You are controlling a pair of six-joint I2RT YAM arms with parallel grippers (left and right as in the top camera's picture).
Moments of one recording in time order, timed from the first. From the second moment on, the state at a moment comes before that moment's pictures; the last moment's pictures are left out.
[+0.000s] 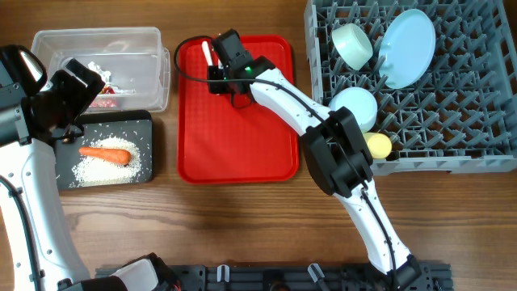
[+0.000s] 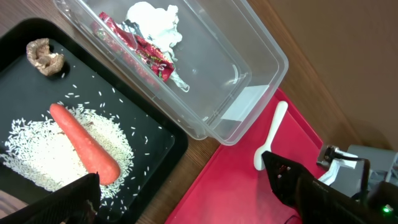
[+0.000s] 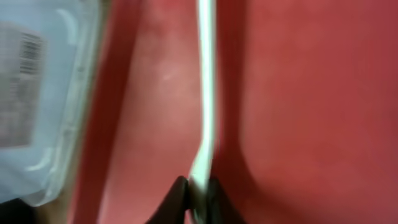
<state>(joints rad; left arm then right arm) 0.39 1.40 1.44 -0.99 0.18 -0.52 0.64 2.53 2.10 -0.51 -0.17 0.50</state>
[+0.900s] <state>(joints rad) 0.39 1.40 1.44 -0.99 0.18 -0.52 0.59 2.30 2.06 -0.88 -0.17 0.33</state>
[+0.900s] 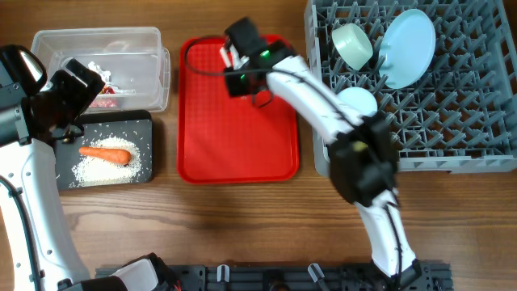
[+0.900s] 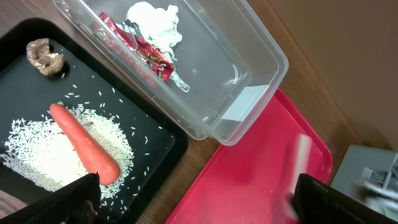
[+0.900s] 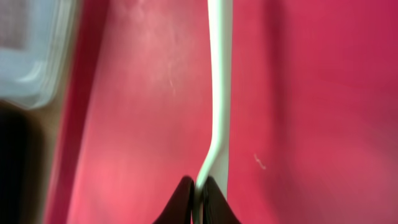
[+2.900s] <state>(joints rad) 0.39 1.40 1.44 -0.99 0.18 -0.52 0.01 1.66 1.31 -0.88 0.37 1.53</state>
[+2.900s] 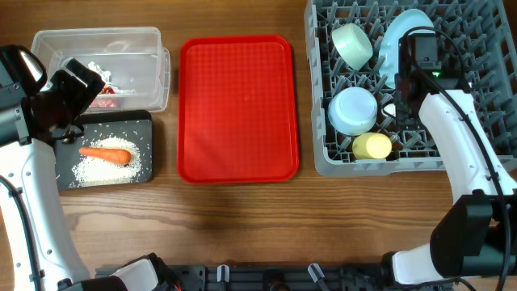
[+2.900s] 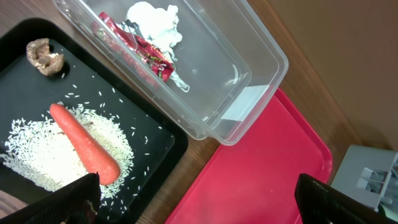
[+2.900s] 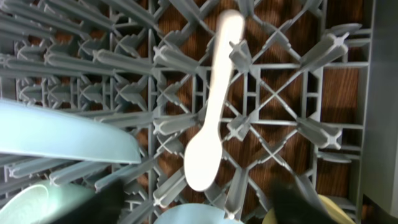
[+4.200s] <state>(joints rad) 0.39 1.40 1.44 -0.99 0.18 -0.52 0.03 0.94 1.30 -0.80 -0.21 0.20</state>
